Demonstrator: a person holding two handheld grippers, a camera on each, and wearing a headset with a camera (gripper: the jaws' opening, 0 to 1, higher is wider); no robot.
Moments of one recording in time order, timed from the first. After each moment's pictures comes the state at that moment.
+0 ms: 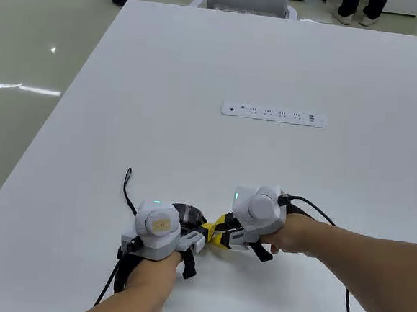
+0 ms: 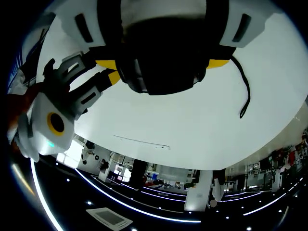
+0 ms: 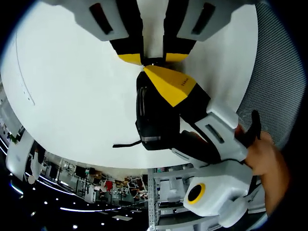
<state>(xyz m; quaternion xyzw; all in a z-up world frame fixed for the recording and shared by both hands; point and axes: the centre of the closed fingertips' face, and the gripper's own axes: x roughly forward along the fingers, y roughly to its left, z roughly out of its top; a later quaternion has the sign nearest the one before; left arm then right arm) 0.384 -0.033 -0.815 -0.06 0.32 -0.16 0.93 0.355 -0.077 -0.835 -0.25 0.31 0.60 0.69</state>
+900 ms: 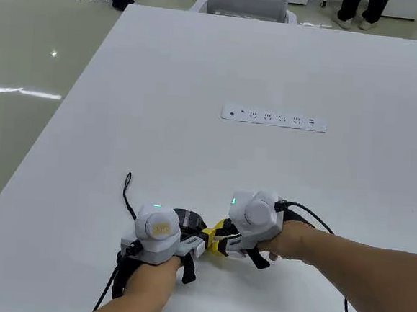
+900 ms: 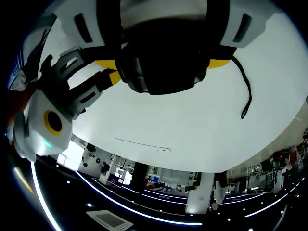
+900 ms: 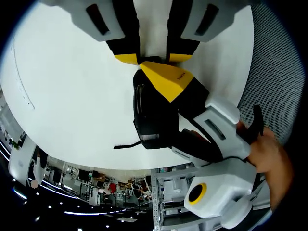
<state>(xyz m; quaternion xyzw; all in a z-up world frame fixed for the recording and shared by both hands) 0.384 -0.034 -0.815 -0.06 0.33 -0.16 0.93 0.350 -0.074 -0.834 -0.24 0.33 0.59 0.70</state>
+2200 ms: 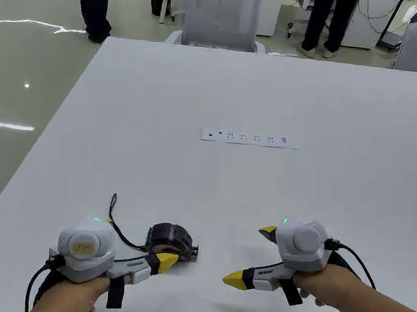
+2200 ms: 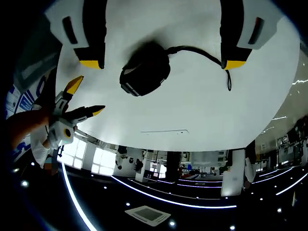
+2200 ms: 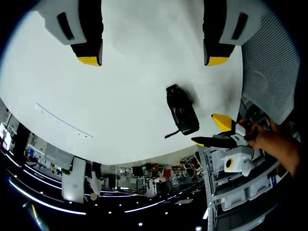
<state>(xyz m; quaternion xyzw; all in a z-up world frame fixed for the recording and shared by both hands) 0.360 0.027 -0.769 0.01 0.25 -0.31 0.92 0.335 -0.173 -0.786 -0.11 0.31 0.40 0.85</state>
